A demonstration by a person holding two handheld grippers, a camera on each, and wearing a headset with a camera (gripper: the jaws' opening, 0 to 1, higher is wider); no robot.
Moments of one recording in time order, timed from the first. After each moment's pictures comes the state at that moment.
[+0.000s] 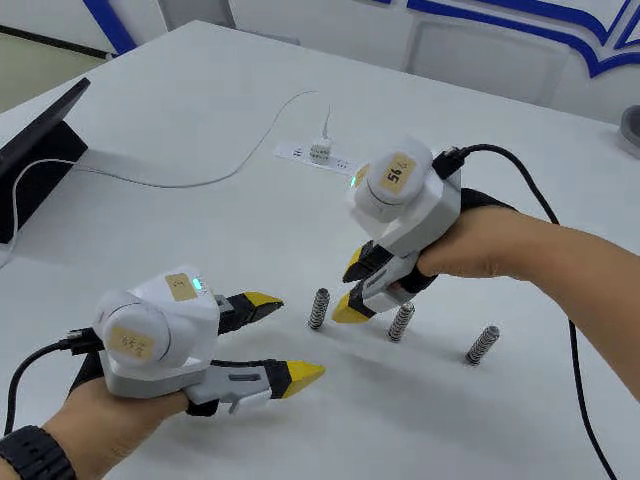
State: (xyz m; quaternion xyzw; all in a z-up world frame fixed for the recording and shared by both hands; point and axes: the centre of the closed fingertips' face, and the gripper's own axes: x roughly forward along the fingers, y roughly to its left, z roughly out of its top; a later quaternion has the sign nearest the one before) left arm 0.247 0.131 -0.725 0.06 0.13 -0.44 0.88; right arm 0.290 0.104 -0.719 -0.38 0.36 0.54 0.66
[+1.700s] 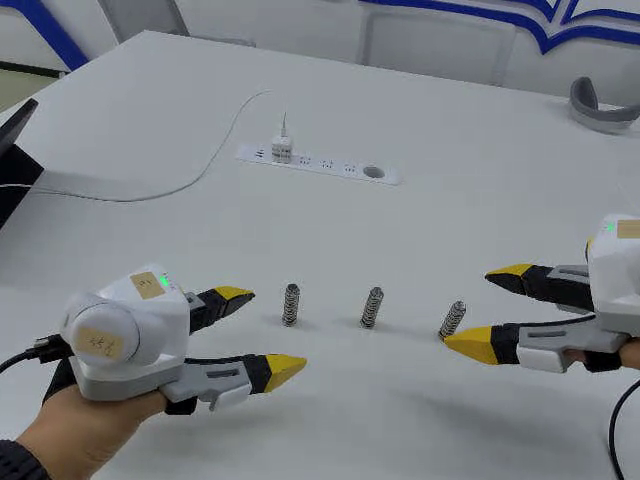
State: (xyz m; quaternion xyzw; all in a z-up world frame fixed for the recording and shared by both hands) left arm 0.247 0.129 -0.717 0.07 0.14 -0.44 0.88; right arm 0.250 -0.049 -0.685 -0.16 0.24 0.41 0.87
